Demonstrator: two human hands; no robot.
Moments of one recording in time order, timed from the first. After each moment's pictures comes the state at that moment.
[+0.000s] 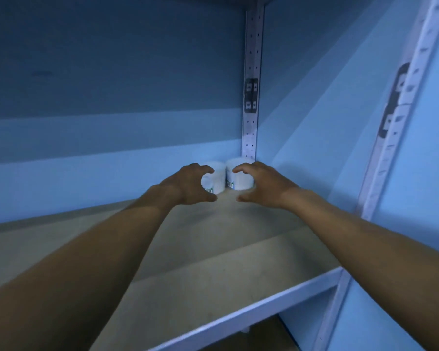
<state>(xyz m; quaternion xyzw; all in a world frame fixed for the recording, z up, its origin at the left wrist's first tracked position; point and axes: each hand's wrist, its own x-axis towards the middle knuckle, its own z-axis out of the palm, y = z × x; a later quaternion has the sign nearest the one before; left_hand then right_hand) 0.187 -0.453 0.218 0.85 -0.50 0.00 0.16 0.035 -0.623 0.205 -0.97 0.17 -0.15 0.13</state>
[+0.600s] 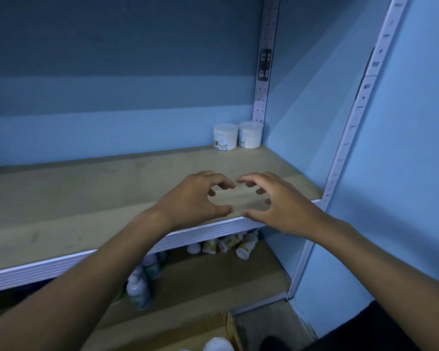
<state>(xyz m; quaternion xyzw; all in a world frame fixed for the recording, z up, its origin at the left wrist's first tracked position) 0.048 -0.302 0.191 0.77 -0.56 -0.02 0.30 -0.095 -0.485 0.168 -0.95 0.06 -0.20 0.22</state>
